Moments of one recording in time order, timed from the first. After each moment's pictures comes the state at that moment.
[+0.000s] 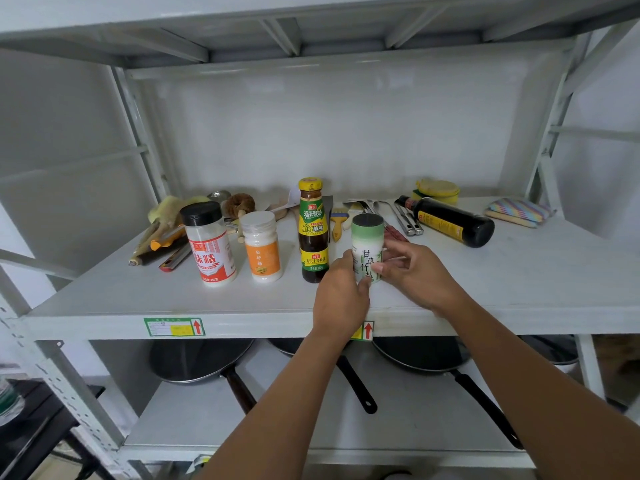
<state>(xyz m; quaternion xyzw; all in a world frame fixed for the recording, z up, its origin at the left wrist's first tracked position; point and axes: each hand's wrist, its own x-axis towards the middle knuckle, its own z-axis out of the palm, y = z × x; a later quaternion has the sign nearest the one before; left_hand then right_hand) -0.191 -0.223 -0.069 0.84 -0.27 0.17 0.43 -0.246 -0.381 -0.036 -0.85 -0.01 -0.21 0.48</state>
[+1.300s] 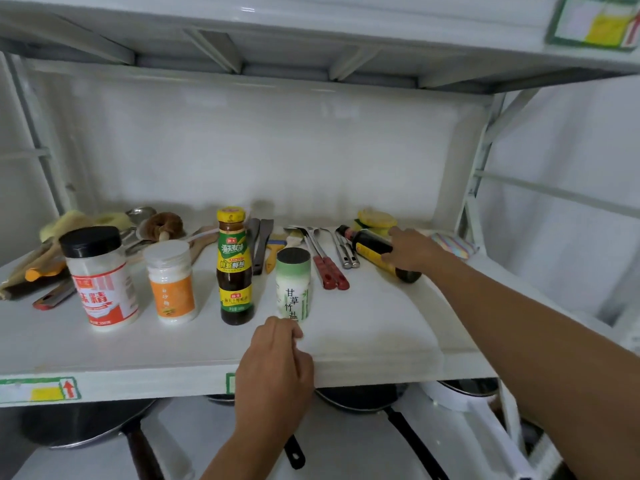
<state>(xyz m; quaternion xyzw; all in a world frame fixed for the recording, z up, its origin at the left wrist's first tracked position) -0.245 -0.220 -0.087 0.85 -0.26 0.25 0.39 -0.193 -0.523 0.048 -0.97 0.24 -0.06 0.05</state>
